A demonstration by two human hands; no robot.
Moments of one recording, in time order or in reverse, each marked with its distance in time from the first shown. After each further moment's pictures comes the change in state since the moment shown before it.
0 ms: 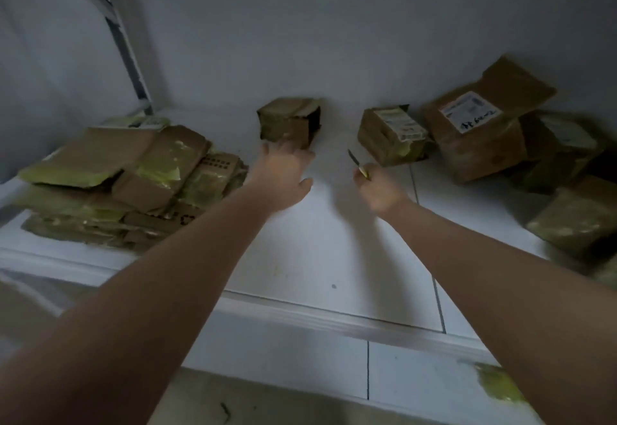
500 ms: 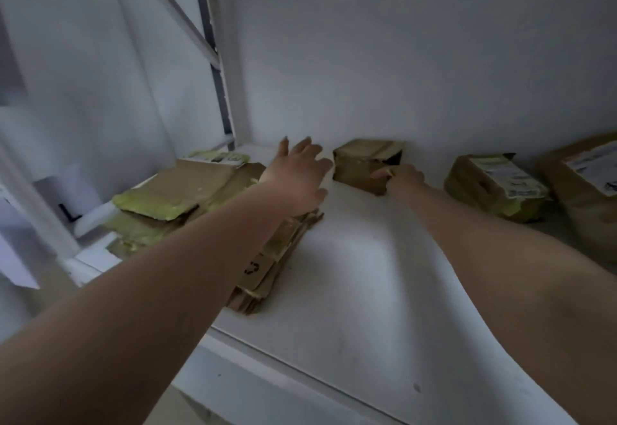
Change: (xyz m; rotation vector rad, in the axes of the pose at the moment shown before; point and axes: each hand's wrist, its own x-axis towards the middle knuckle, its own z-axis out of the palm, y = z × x) left_hand 0.016 -0.089 -0.036 0.336 -0.070 -0.105; right_hand 0.160 -0.076 0.064 -0.052 -0.121 0.029
